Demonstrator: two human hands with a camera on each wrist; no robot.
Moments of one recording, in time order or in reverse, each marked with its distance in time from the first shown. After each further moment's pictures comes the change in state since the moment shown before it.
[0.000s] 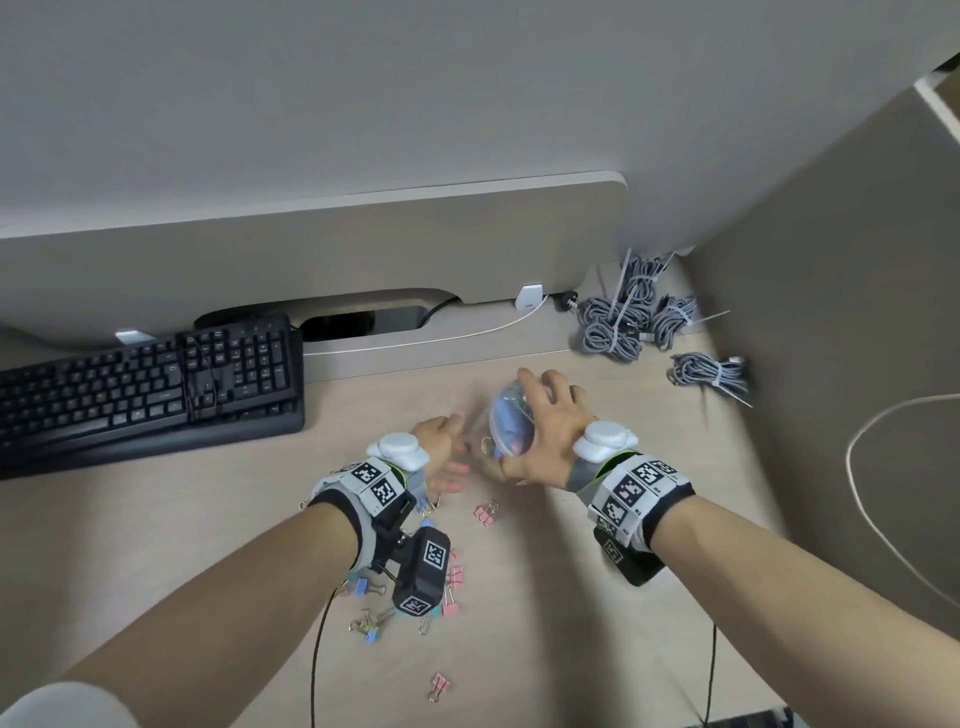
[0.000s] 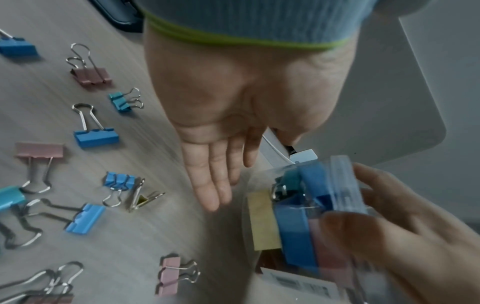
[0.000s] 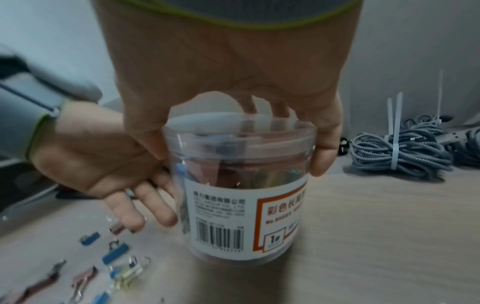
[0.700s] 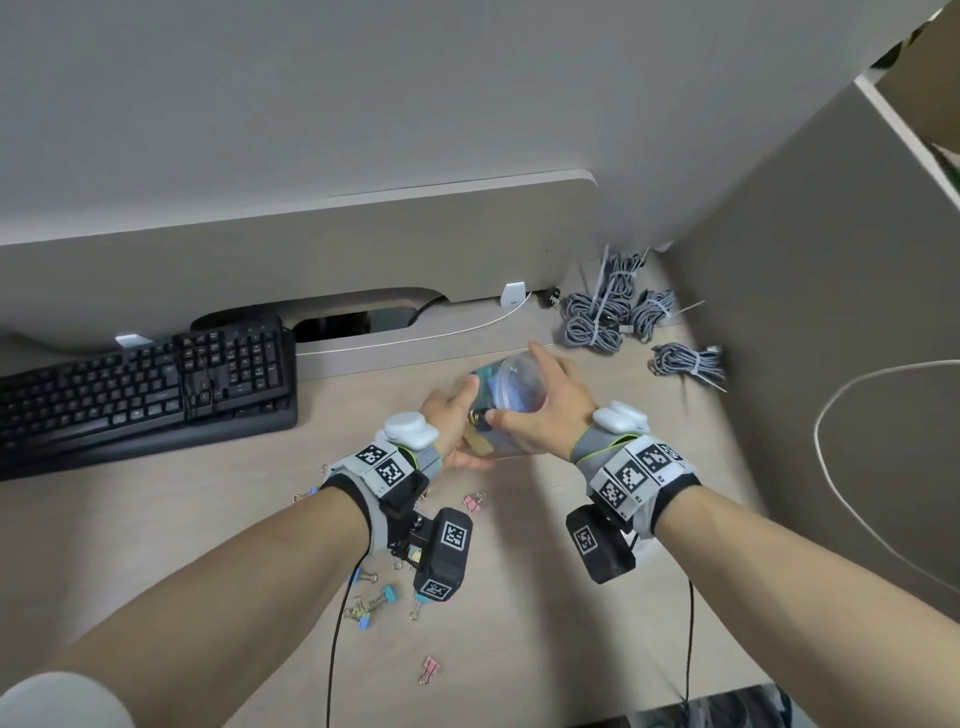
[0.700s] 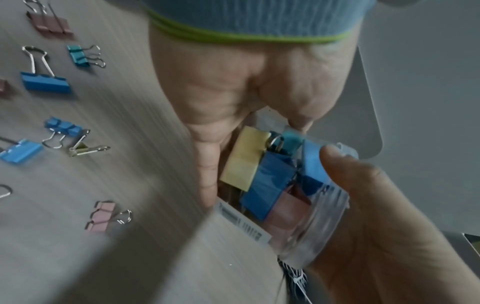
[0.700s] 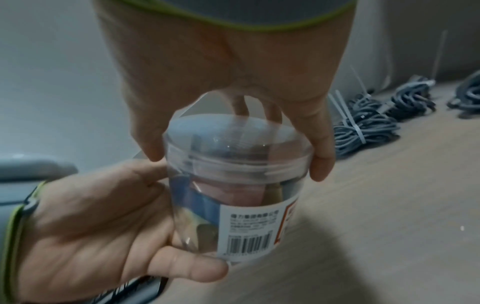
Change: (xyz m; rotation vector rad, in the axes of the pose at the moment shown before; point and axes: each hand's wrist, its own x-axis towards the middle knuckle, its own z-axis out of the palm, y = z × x) left_hand -0.017 0.018 0.033 -0.212 -0.026 0.122; right_hand -0.011 0.012 -0.021 0.465 0.124 0.044
